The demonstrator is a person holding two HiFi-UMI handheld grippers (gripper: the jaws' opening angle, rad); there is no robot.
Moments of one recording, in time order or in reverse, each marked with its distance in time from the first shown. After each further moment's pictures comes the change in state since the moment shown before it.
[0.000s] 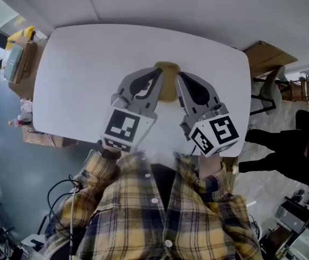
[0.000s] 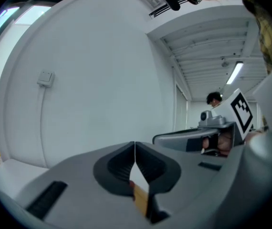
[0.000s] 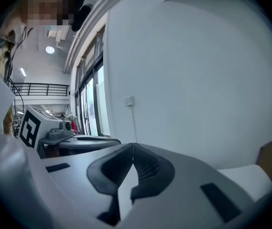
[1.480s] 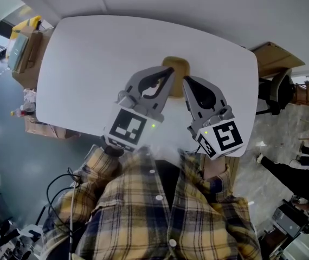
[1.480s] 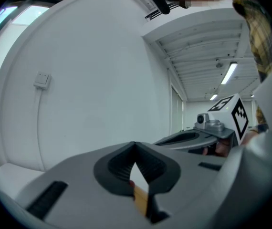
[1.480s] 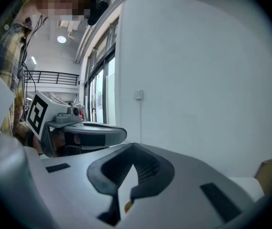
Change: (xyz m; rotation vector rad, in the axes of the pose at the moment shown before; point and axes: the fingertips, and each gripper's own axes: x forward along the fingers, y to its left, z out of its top) left arm -0.007 -0.014 0.004 0.044 -0.033 -0.046; right arm -0.010 0.014 -0.016 -0.139 0.061 0.065
